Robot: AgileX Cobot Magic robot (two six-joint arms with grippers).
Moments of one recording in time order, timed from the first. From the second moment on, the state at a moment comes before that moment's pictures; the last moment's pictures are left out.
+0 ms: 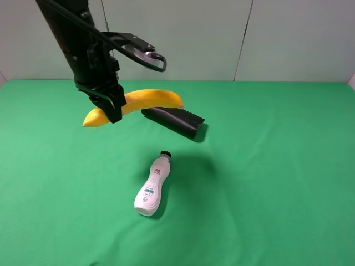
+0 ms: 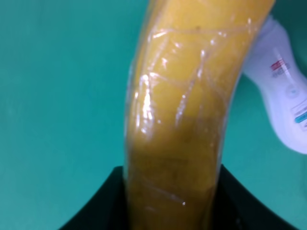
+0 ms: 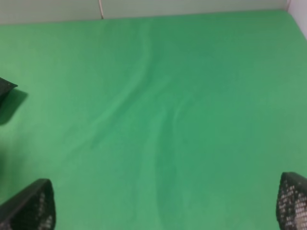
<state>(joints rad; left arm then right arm) -0.53 1.79 -1.41 -0.05 1.04 0.44 0.00 -0.01 -0.49 -0.01 1.02 0.06</state>
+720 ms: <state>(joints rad) -0.63 1.85 -1.57 -0.05 1.12 0.59 0.00 0.01 -0.49 0.00 1.02 0.09</state>
